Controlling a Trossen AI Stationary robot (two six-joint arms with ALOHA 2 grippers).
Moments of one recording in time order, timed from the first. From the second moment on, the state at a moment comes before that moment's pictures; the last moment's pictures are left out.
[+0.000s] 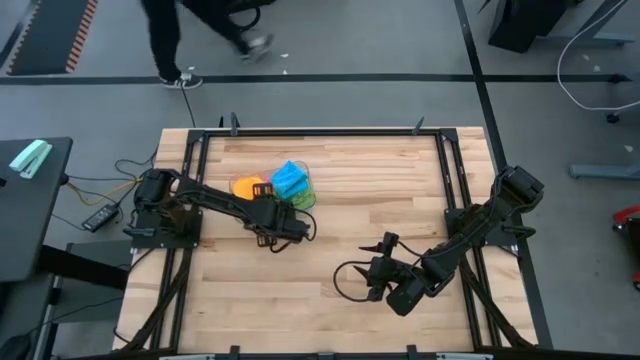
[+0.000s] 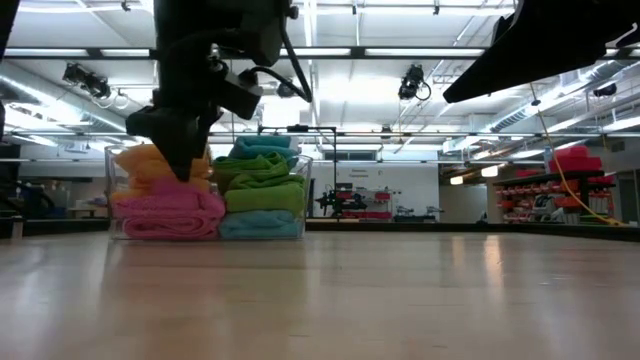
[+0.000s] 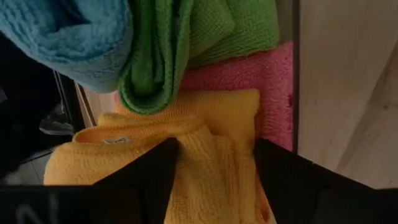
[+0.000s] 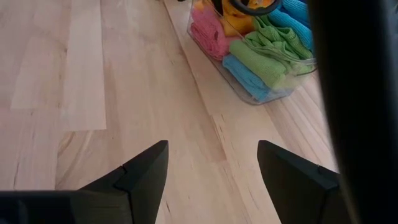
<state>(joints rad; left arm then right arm) -0.16 1.79 1.27 -1.23 -0.54 -0.31 0.70 1.63 0.92 -0.26 0.96 0.54</state>
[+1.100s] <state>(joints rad) -0.25 1.17 0.98 -0.65 -0.47 -0.12 0.69 1.60 0.83 0.00 0.79 0.26</state>
